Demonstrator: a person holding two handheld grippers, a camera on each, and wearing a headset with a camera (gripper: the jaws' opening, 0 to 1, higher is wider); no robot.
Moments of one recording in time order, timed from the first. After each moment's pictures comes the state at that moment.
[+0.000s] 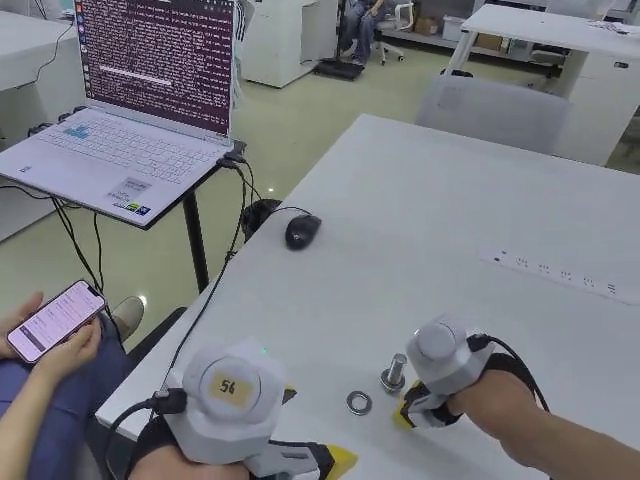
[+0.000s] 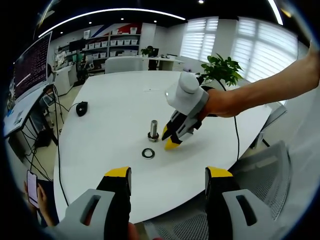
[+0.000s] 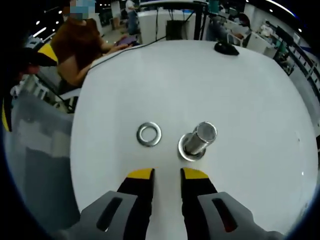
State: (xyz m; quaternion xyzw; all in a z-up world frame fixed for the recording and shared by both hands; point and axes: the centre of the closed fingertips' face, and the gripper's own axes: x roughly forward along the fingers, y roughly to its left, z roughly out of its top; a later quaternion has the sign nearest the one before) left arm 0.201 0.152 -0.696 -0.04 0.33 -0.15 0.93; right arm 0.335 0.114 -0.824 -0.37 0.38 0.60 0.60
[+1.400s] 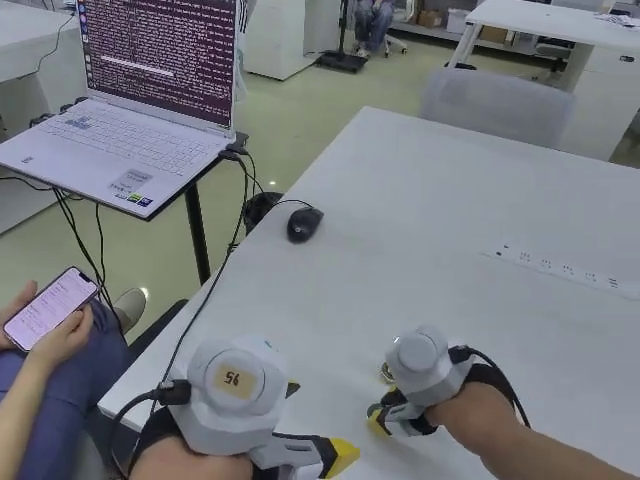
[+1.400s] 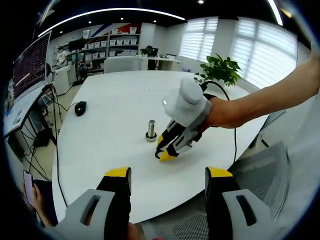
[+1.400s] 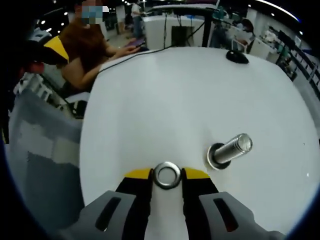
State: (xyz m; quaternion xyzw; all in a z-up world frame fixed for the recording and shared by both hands) left arm 0.202 0.148 -0.695 -0.04 0.33 -0.16 0.93; right arm 0.303 0.121 -0.823 -0.34 0.37 0.61 0.61
